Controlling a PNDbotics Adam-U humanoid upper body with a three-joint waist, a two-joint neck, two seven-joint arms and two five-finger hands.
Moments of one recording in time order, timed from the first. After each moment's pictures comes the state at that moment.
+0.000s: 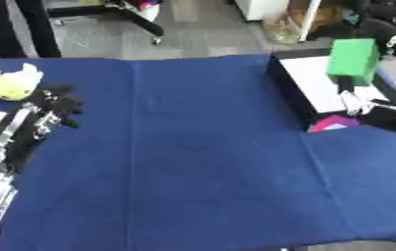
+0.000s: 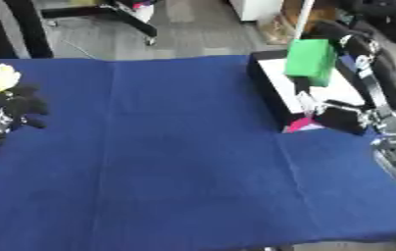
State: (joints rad) left arm -0.29 0.41 -0.15 -1.70 0.08 0.08 -0.03; right arm -0.32 -0.79 0.13 -1.57 0.15 -0.10 -0.36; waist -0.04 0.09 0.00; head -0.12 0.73
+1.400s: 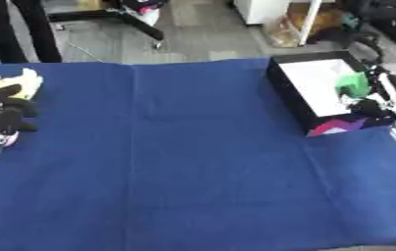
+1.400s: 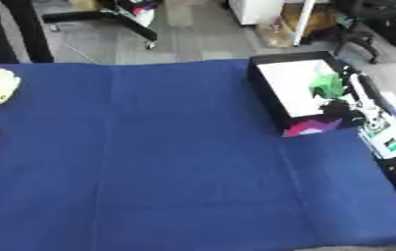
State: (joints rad) left arm -0.26 0.31 -0.11 -1.80 0.02 0.04 -0.02; right arm -0.58 -0.70 0.11 -0.88 0.23 -0.21 -0.23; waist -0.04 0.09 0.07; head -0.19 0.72
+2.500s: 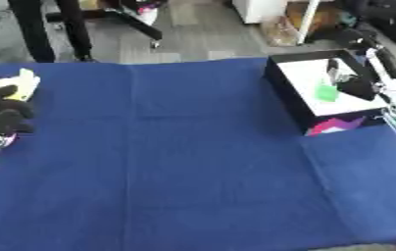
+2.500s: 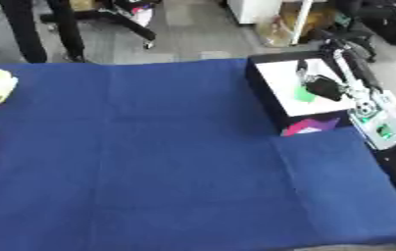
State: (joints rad) left arm -0.28 0.33 -0.08 -1.80 -0.04 0.07 0.00; right arm -0.43 -0.73 0.10 -1.38 0.31 -0.24 -0.28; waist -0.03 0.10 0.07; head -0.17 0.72
